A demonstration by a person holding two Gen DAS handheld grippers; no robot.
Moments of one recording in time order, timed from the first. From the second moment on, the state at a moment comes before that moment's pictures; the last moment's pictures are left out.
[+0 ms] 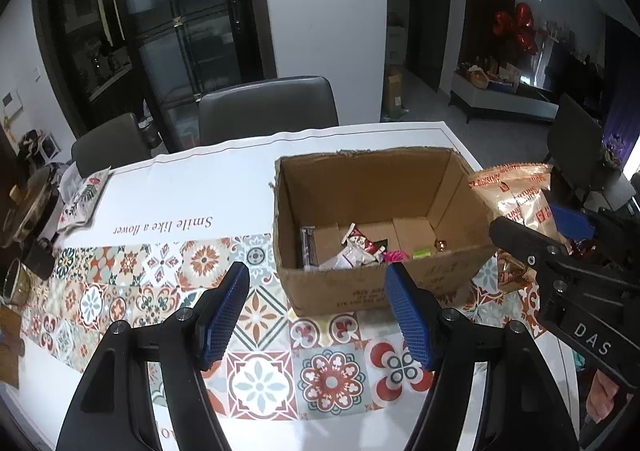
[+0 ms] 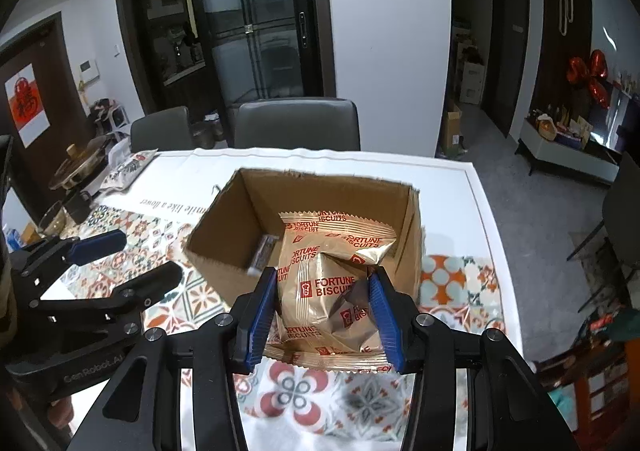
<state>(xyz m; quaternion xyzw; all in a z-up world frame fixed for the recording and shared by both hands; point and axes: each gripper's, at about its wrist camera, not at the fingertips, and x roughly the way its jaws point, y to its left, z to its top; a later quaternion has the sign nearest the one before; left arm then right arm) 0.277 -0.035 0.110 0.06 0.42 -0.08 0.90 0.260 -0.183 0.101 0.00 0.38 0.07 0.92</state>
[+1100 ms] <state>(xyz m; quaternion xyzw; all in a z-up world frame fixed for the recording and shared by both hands) 0.302 -0.026 0.129 0.07 0.39 -0.03 0.92 0.314 -0.195 0.105 0.00 0.43 0.04 0.90</state>
